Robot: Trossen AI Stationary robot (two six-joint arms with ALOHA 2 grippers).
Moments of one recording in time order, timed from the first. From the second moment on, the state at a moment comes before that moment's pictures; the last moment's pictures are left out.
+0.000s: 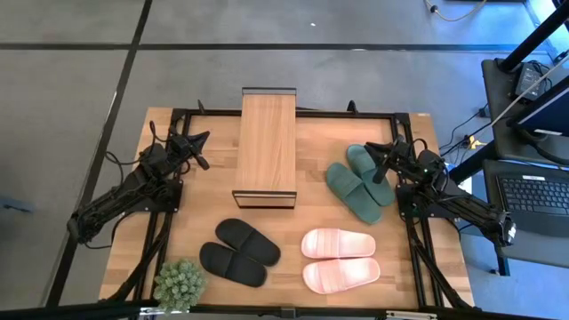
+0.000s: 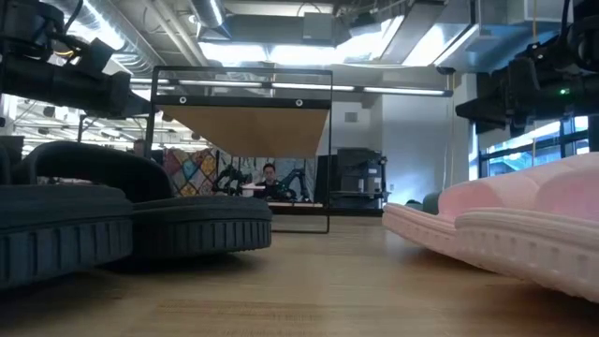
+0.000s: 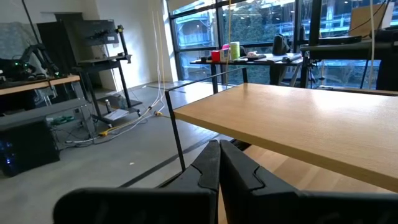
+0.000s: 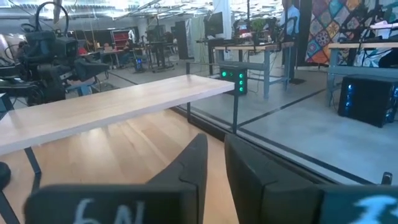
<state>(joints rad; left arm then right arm) 0.67 0.00 0.03 -0.01 -0.17 0.10 -0.57 0.00 0.01 0.04 0.01 0.10</state>
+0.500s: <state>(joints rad) 0.67 0.00 0.03 -0.01 -0.17 0.08 -0.57 0.00 0.01 0.04 0.01 -0.05</state>
